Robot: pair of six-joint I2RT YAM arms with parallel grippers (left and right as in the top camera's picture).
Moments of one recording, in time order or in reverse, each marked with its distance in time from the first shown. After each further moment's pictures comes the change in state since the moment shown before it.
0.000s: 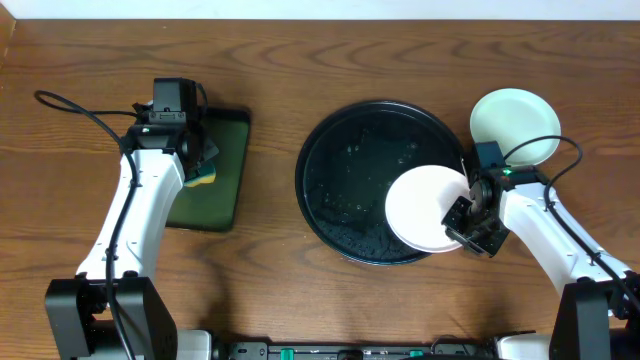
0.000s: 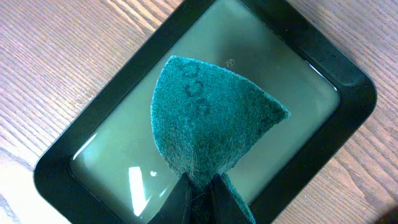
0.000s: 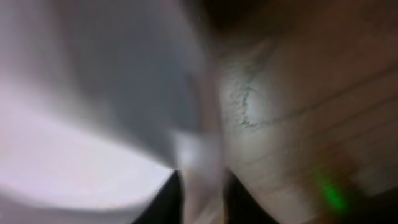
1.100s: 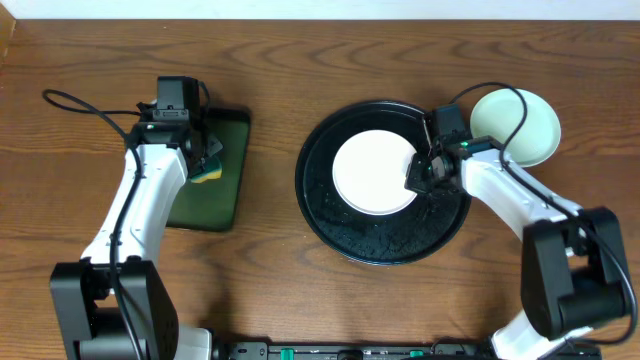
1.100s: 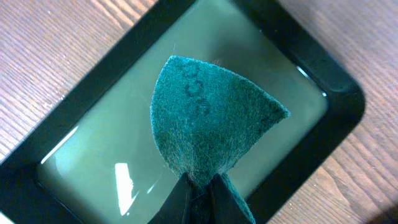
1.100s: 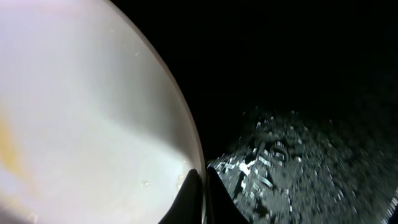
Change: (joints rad) left arm 0.000 0.052 0.000 0.053 0.040 -0.039; right arm 0.124 0.267 0.195 0.353 -0.031 -0.251
